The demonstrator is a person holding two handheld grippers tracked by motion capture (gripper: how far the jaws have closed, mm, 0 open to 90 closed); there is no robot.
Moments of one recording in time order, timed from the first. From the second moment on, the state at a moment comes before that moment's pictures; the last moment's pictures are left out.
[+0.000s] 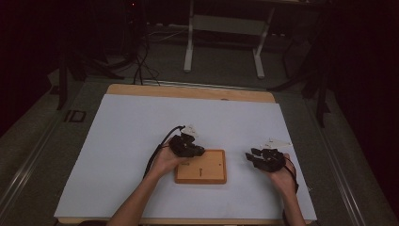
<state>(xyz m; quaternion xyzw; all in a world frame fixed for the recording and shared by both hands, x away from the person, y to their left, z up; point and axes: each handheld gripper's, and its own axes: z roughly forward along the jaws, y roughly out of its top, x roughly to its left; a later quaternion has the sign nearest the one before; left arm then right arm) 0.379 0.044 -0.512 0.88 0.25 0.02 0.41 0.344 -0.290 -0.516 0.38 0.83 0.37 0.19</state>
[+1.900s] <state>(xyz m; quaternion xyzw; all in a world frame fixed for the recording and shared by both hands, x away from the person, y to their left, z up) 0.365 0.057 -0.520 0.87 0.27 0.02 0.41 0.343 -0.290 -0.517 0.38 0.83 0.37 0.18</state>
